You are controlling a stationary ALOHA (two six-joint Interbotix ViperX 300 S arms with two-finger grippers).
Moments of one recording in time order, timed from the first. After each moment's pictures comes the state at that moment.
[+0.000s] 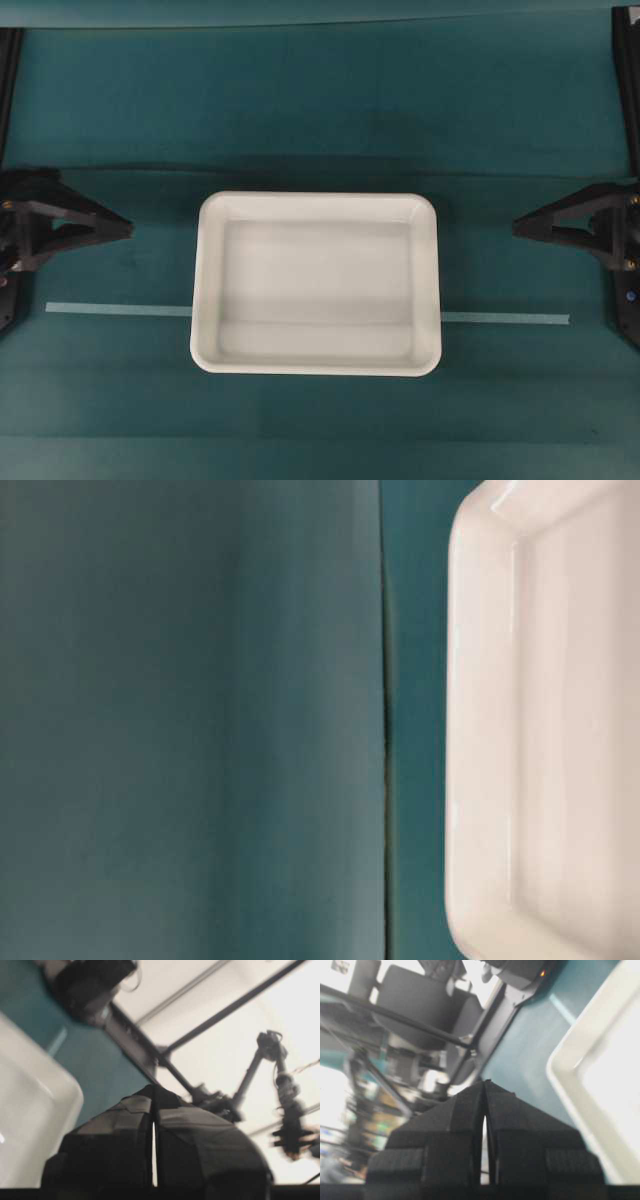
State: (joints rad) left arm -0.02 -0.91 1.10 0.01 -0.17 -0.94; right arm -0.01 -0.98 1.12 0.39 -0.02 0.74
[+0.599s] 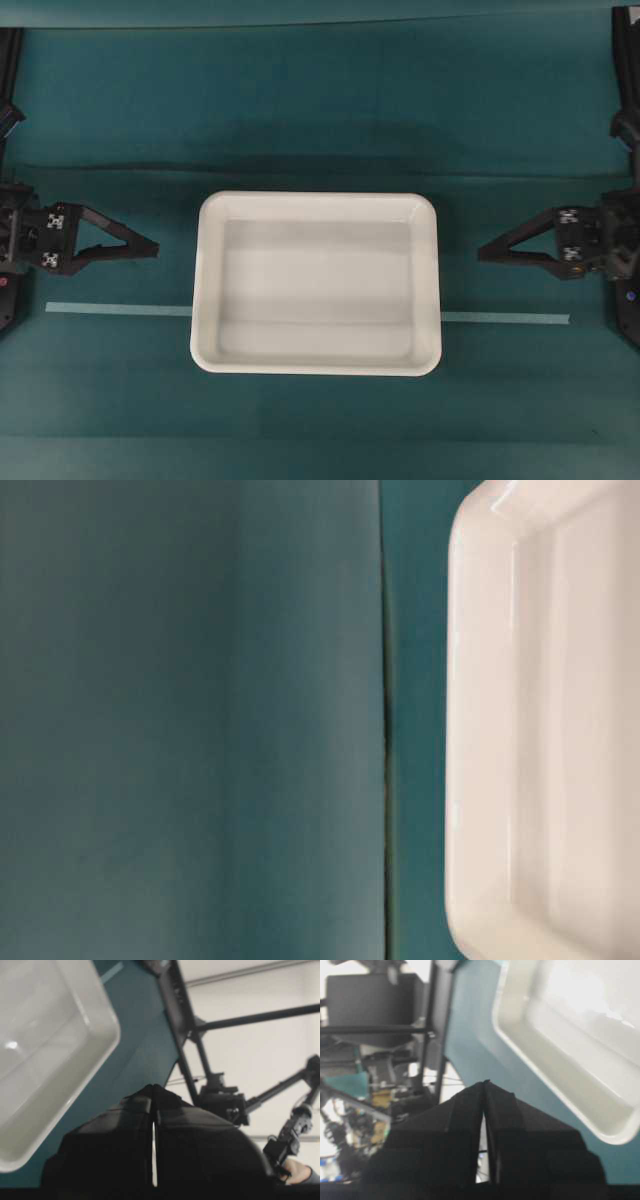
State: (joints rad) left arm -0.01 -0.82 1.10 0.01 -0.03 -1.25; right arm -0.02 -0.78 1.14 0.39 0.04 1.01
